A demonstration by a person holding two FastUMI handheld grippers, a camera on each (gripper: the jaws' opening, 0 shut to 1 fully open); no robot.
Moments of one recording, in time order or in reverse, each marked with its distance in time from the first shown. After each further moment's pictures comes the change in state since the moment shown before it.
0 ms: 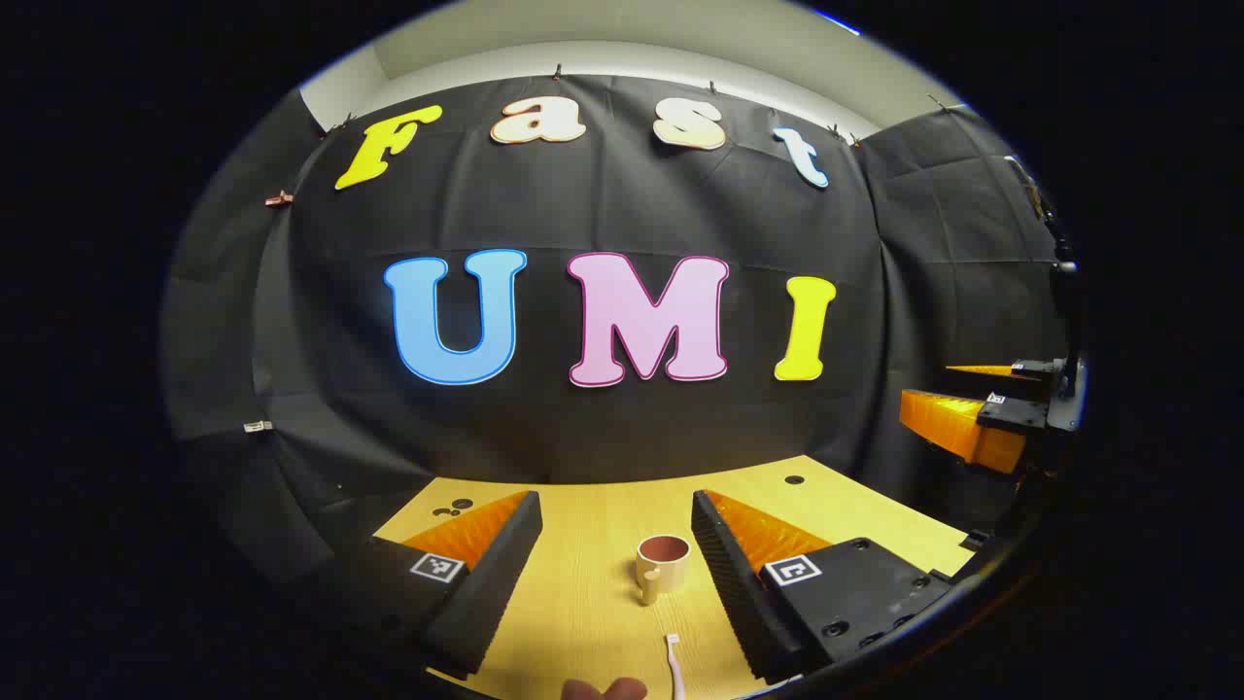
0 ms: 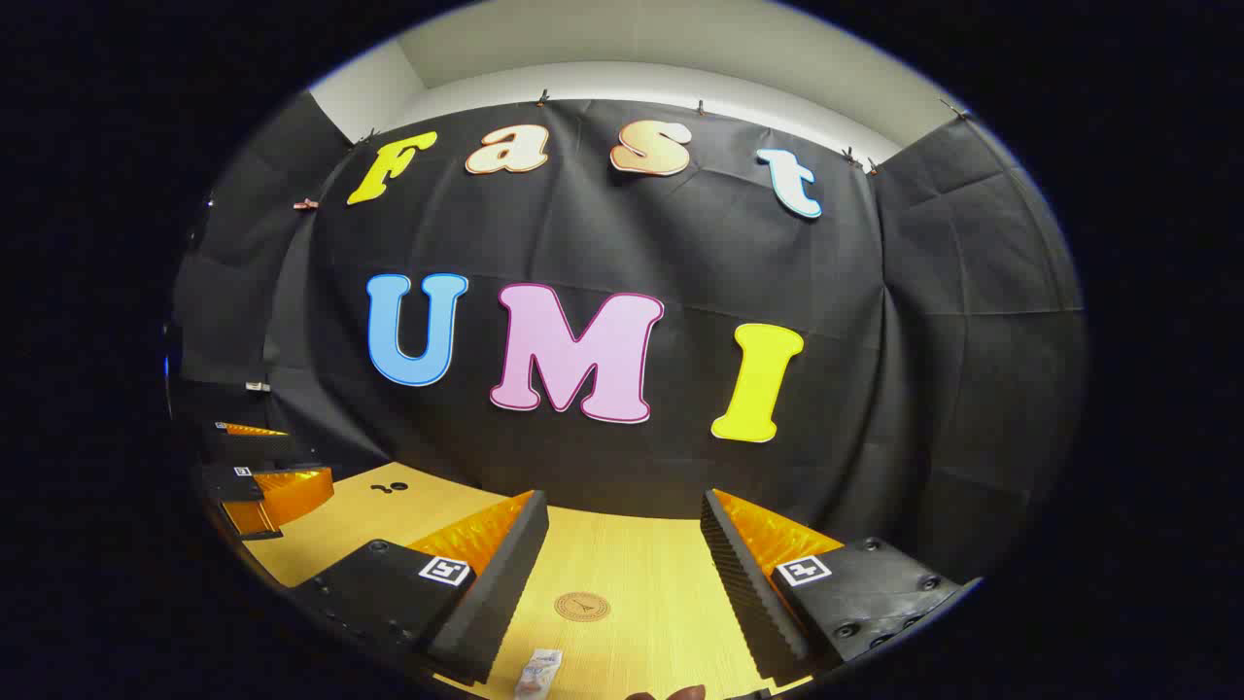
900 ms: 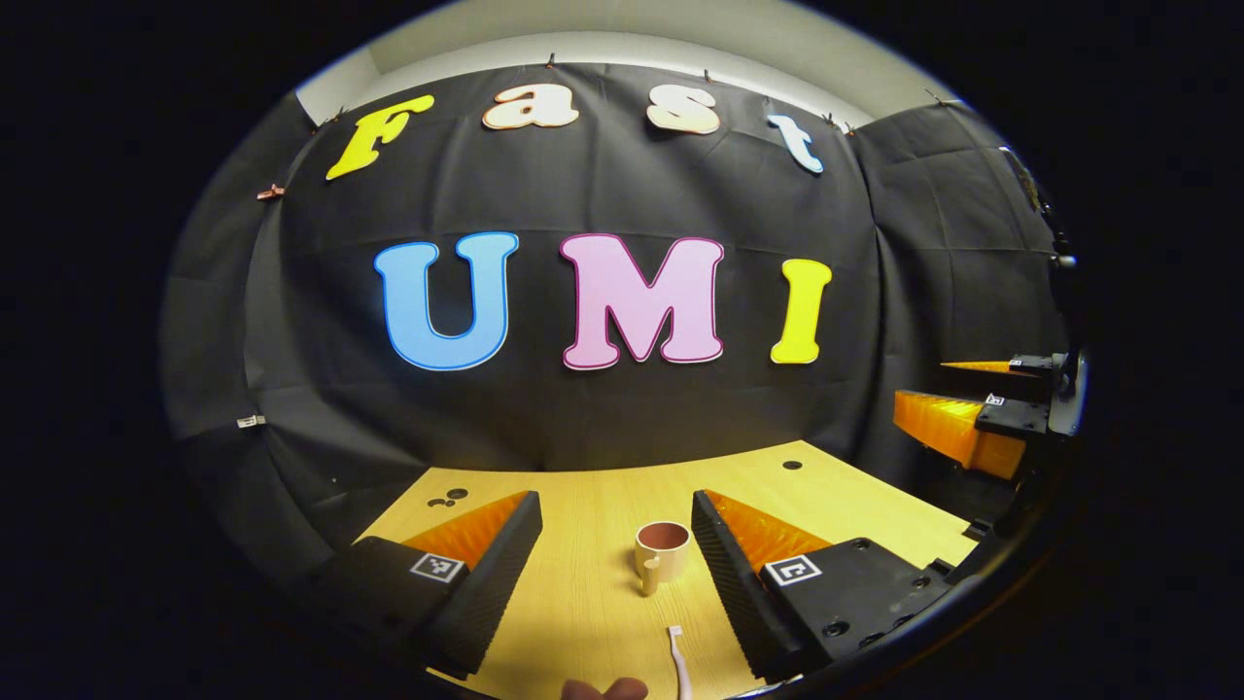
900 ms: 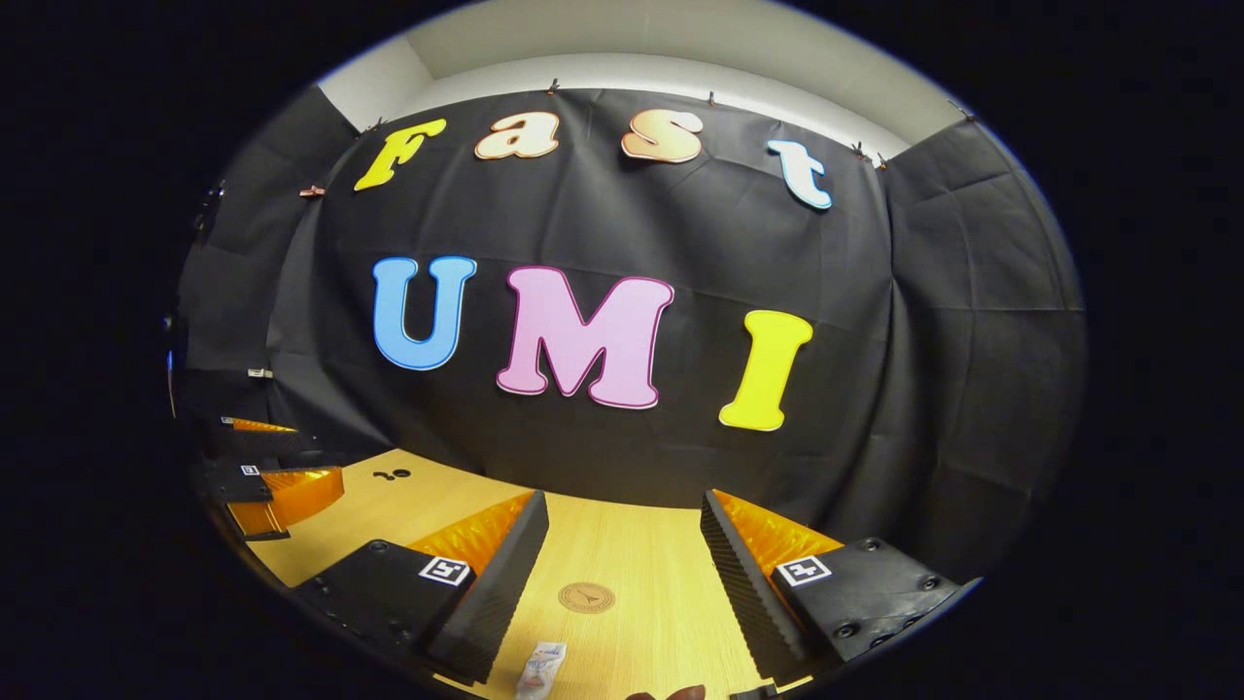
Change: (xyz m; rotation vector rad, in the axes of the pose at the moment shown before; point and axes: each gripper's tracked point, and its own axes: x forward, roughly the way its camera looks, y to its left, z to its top) left arm 0.009 0.002 -0.026 0.012 0.050 -0.021; right arm 0.003 0.017 -0.029 -0.018 0.071 0.019
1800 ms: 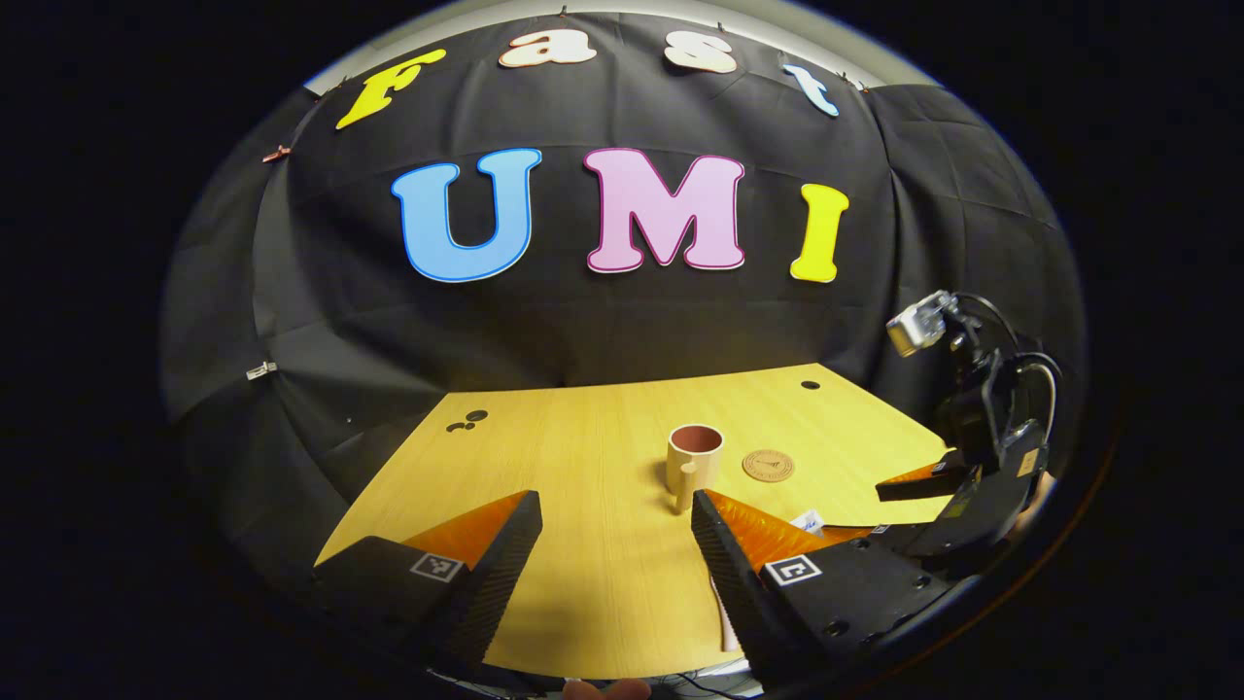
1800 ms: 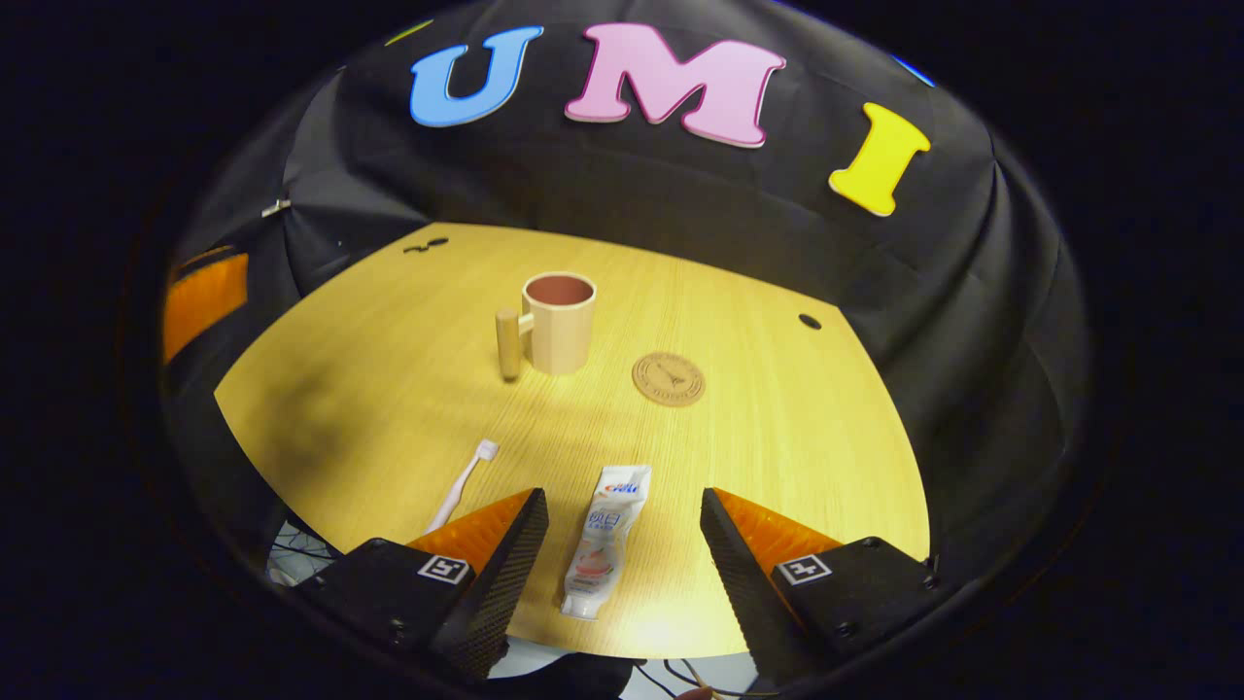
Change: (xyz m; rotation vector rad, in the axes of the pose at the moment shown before) left arm -0.030 0.044 -0.097 0.002 0.230 0.032; right arm -0.014 0.091 -0.257 -0.099 0.737 0.129
